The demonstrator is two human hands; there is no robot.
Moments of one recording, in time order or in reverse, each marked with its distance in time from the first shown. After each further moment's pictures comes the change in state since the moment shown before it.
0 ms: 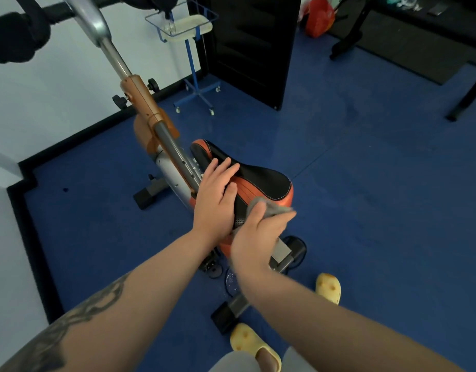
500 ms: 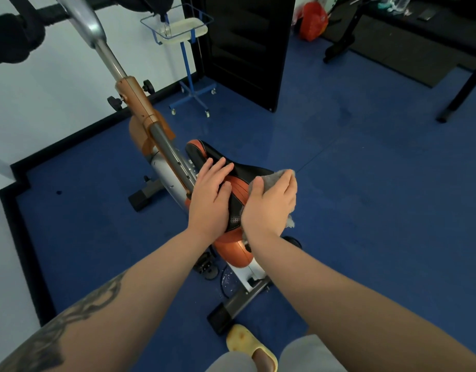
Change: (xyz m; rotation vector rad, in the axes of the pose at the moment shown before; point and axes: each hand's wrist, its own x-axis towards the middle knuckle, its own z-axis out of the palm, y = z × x) left_hand 0.000 0.000 0.000 -0.006 0.012 -0.010; right_hand 0.042 -0.023 -0.005 -0.329 0.001 -0.150
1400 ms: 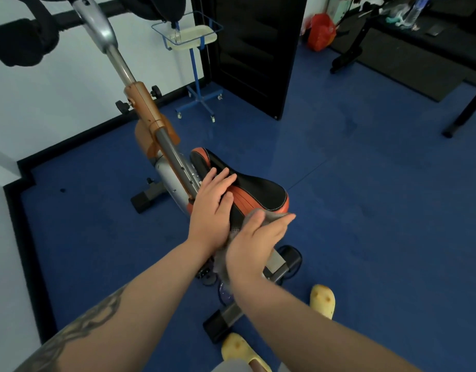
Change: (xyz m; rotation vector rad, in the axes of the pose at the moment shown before) left_hand -0.001 -0.001 0.000 -0.005 -0.003 -0.007; right_hand -0.041 0.013 0.009 0.343 -0.021 0.134
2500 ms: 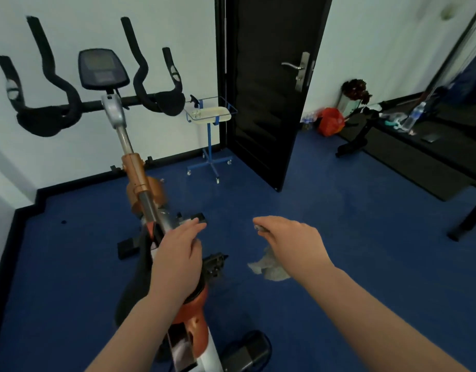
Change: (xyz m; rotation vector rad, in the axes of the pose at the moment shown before) left_hand 0.049 0.130 0.052 0.277 0.247 -0.139; right_hand 0.218 -0.167 -0.136 -1.170 -0.544 -1.133
